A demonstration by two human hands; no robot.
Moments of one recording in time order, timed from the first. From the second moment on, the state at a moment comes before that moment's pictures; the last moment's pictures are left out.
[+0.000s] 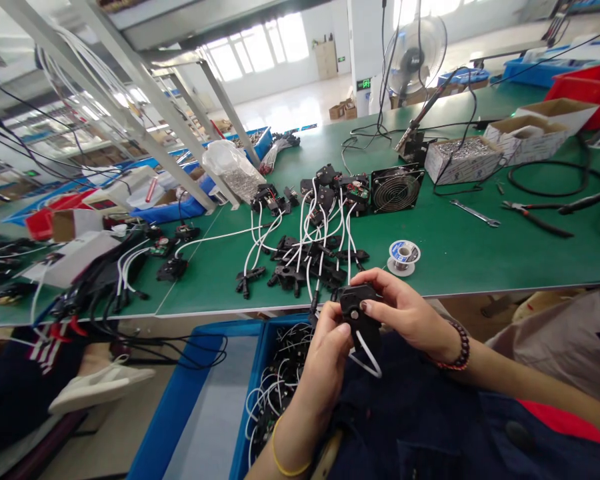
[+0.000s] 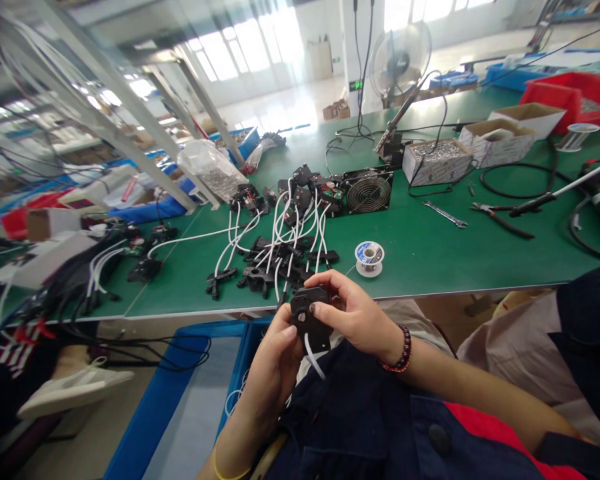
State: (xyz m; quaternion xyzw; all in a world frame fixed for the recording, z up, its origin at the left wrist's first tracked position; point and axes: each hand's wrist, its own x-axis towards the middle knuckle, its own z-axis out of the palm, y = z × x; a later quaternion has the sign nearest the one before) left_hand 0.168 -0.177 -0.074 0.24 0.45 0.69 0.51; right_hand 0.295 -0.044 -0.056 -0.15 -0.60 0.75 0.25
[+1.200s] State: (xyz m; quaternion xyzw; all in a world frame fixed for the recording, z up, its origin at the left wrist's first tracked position) left_hand 0.168 -0.182 -0.062 0.24 0.45 0.68 0.54; right_hand 0.298 -0.042 -0.059 -0.14 -0.59 0.75 0.24
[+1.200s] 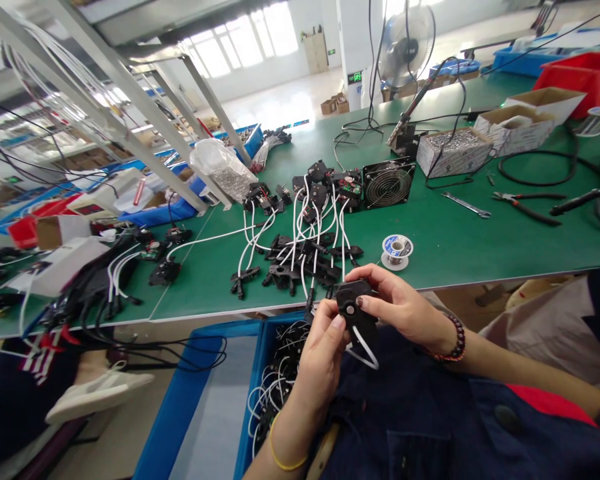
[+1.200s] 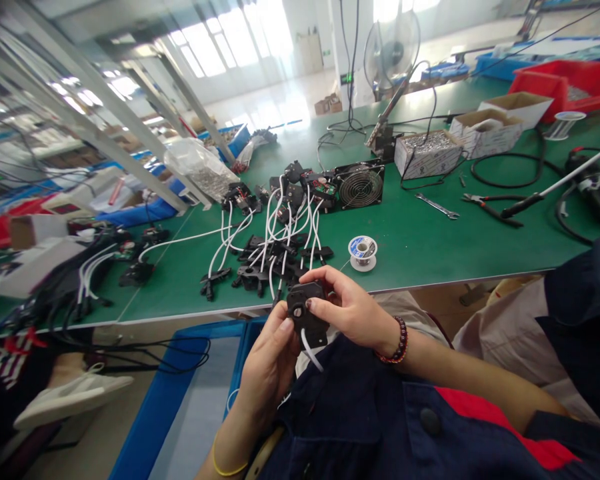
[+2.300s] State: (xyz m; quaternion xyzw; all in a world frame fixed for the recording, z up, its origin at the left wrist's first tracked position) left_hand 0.170 -0.186 -0.068 0.24 0.44 0.69 0.53; right_hand 0.298 -0.046 -0.058 -0.13 -0.57 0.77 0.25
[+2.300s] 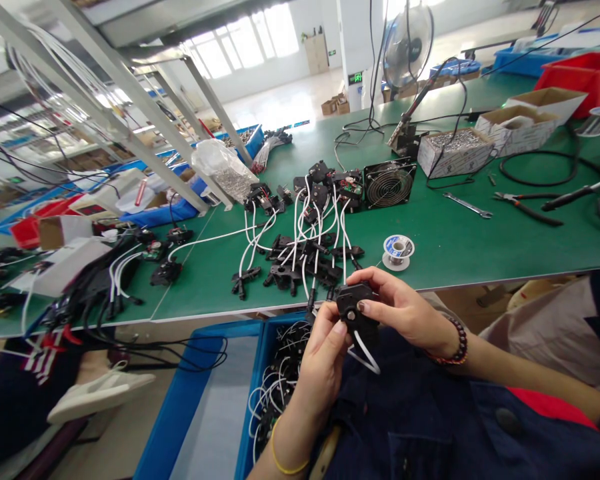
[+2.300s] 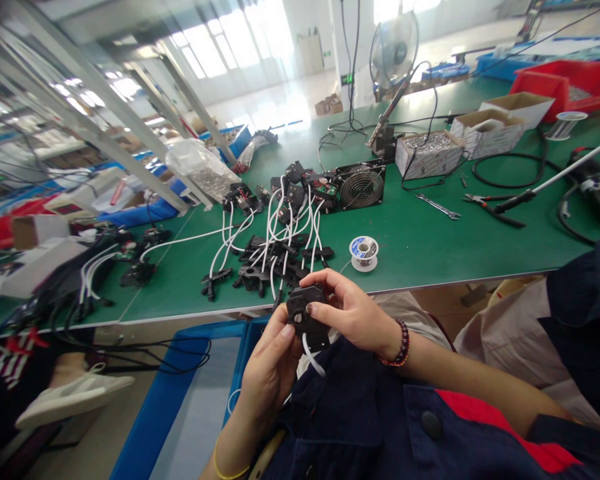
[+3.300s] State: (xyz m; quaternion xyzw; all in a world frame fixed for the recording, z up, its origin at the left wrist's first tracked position) left_hand 0.167 -0.185 -0.069 0.24 0.43 0.68 0.54; right_hand 0.298 -0.046 -0.061 -0.15 -0.54 0.79 0.25
